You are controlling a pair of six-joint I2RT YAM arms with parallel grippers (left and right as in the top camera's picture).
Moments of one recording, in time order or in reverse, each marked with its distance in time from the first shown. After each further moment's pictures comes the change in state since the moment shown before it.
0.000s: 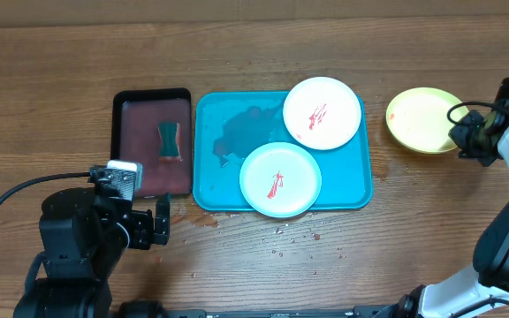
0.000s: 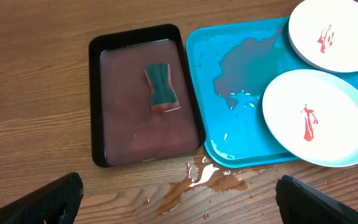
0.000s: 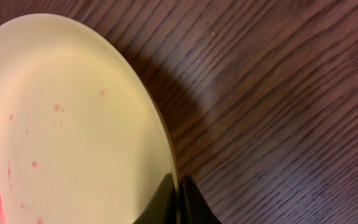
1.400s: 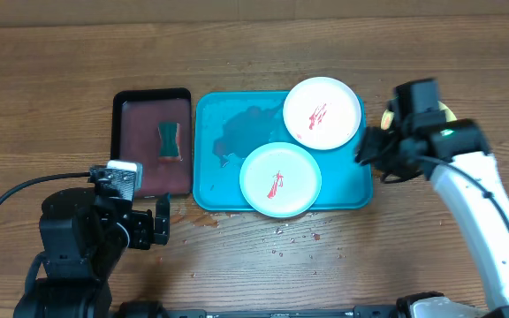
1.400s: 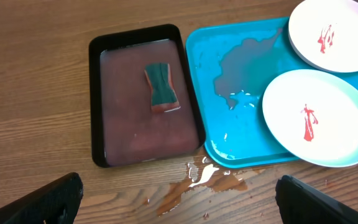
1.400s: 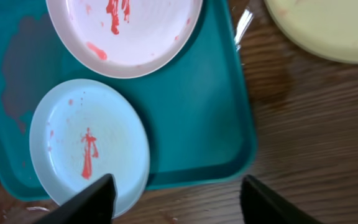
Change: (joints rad) left arm 0.000 0.000 0.000 0.000 0.000 0.000; right arm 0.615 -0.383 -0.076 -0.330 -0.103 0.053
